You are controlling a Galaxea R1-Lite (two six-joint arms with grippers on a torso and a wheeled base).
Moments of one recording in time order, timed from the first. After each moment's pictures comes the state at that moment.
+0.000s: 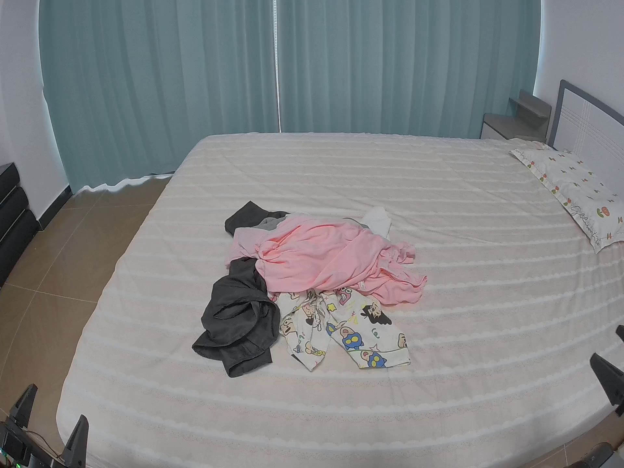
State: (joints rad) left arm 0.00 0.02 -0.02 0.01 -0.07 0.00; right arm 0.04 0.51 -0.32 0.01 0.25 0.13
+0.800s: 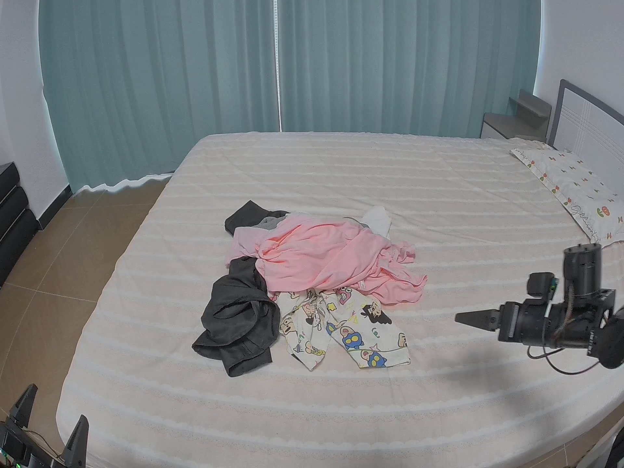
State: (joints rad) left arm 0.00 0.02 -0.02 0.01 -0.07 0.00; right arm 0.23 1.70 -0.44 -0.65 0.29 0.43
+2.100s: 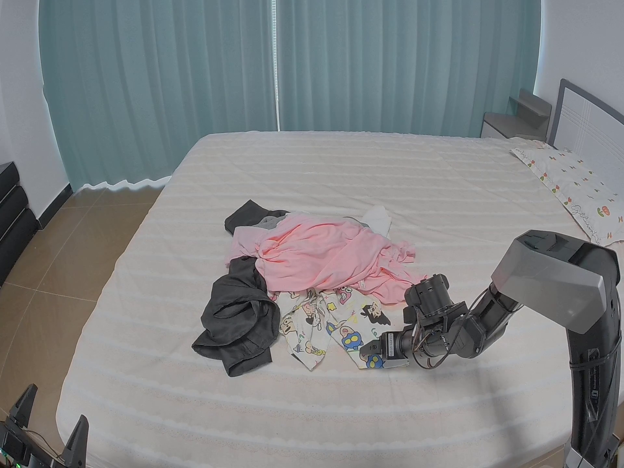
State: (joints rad) left arm 0.00 0.02 -0.02 0.01 -0.07 0.00; right arm 0.46 2.41 -1.05 -0.45 0.11 0.38
